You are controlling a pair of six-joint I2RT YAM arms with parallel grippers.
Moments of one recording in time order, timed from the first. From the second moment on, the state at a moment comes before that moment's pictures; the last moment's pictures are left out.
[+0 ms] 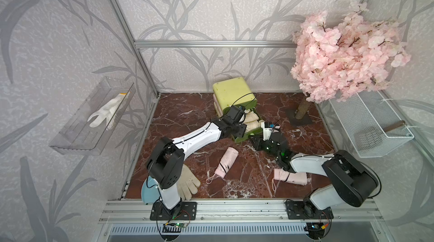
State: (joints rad) left arm -0.71 1.76 1.35 -0.47 -0.04 -0.23; right arm 0.58 1.50 0.46 0.68 -0.14 0.61
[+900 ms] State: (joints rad) left arm -0.65 1.61 1.49 -0.49 0.09 -0.24; right arm 0.58 1.51 0.50 0.66 -0.15 0.62
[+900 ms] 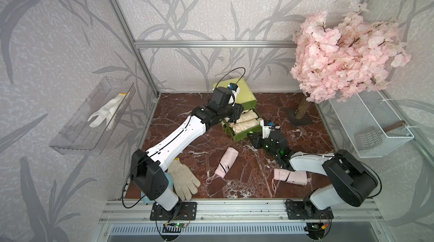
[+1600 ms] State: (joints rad) left arm -0.71 1.79 1.42 -0.48 0.01 -0.26; right arm 0.58 1.54 0.51 0.68 -0.16 0.64
